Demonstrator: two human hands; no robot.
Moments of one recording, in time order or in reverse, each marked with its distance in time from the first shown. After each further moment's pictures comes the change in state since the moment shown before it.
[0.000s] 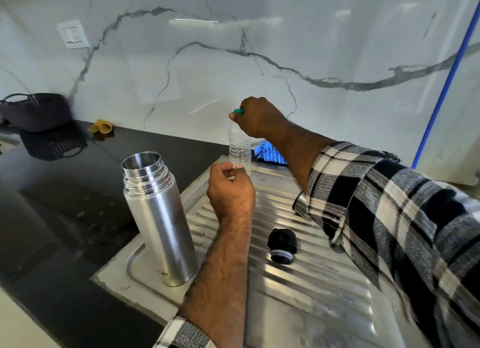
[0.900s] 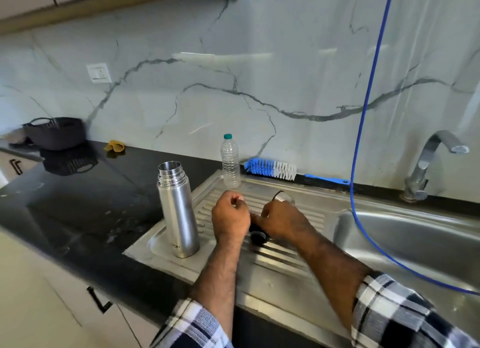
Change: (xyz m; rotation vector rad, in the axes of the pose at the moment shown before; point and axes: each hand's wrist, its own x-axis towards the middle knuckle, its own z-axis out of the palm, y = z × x) left_hand -0.075 0.001 -0.053 0.235 -0.208 0.208; right_hand -0.268 0.012 -0.017 0.081 -0.266 0.254
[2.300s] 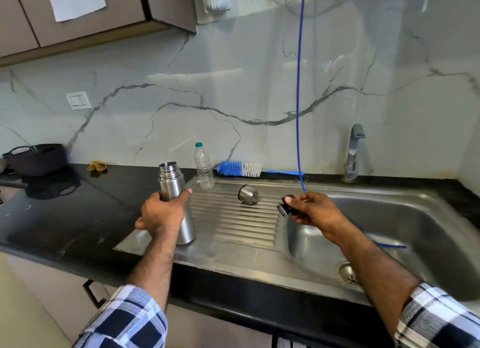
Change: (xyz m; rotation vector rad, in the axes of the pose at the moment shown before) left_hand -0.013 0.015 -0.101 0.220 0.295 -0.028; right_hand -0.140 0.114 -0.085 1.081 0.129 0.182
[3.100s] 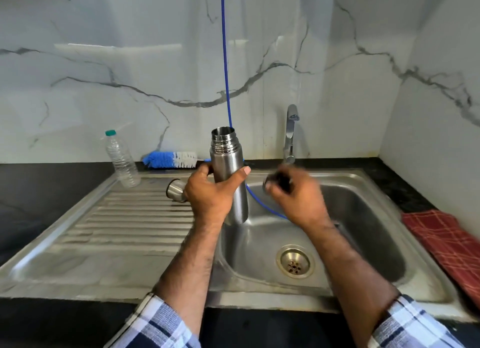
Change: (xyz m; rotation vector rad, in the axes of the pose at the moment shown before) left_hand -0.182 0.132 0.152 -0.525 -0.425 0.211; right_hand -0.003 0.014 -0.094 -0.712 0.517 -0.474
